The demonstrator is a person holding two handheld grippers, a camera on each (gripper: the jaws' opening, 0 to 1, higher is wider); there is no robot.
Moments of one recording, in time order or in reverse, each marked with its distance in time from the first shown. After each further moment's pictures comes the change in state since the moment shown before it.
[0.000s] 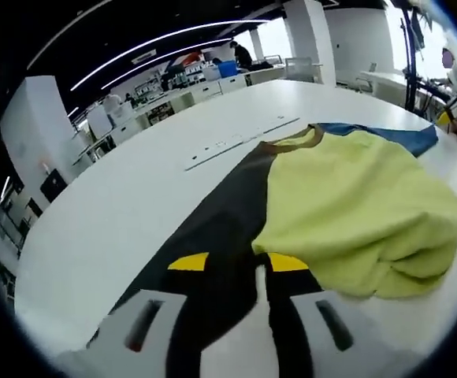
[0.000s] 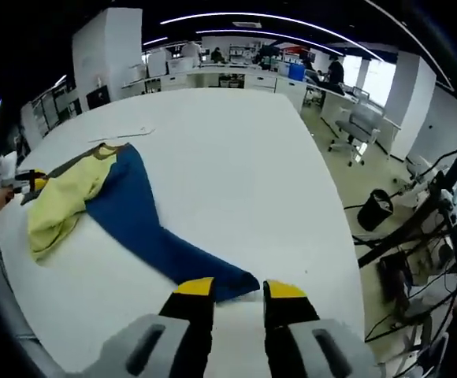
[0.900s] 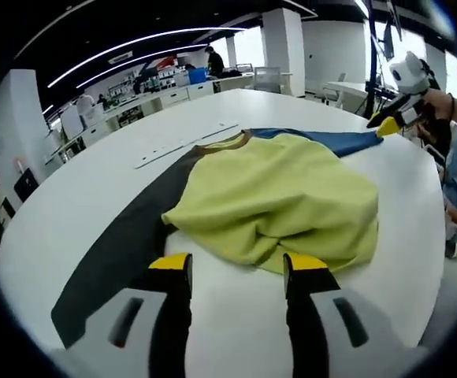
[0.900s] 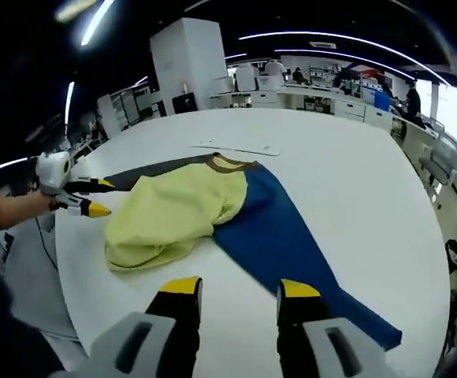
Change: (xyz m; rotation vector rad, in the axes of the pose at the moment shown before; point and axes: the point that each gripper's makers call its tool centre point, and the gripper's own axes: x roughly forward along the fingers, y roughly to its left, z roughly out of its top) left arm -0.052 -0.097 -0.019 -0.020 -0.020 -0.189; right arm 0.013 0.190 0.032 -0.207 -0.094 0.453
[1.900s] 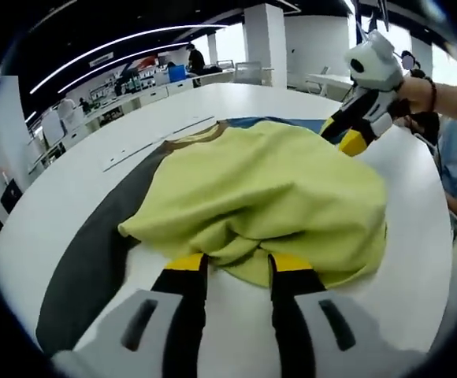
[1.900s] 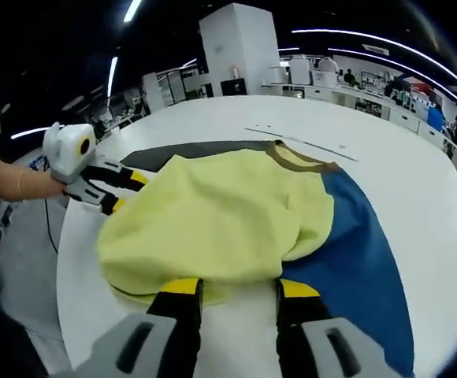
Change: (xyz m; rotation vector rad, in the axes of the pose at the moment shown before) left arm 0.046 -0.019 -0.002 0.054 0.021 -0.098; right arm 0.101 0.046 0.015 -0.165 0.057 0.186
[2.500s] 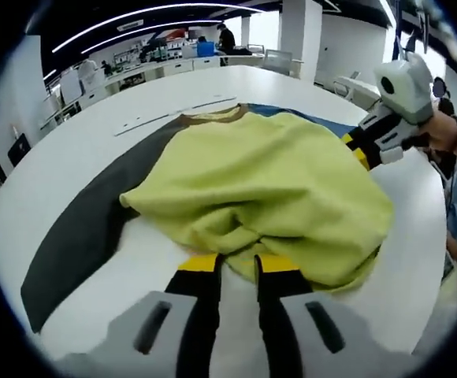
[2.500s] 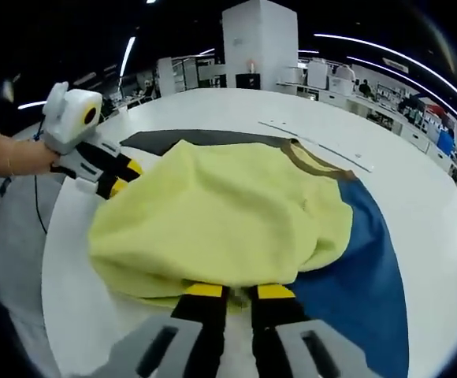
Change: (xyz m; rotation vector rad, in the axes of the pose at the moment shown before) left arm -0.002 -0.005 -0.005 -0.202 0.096 0.069; right arm 0.017 0.006 -0.003 -0.107 0.028 -0.024
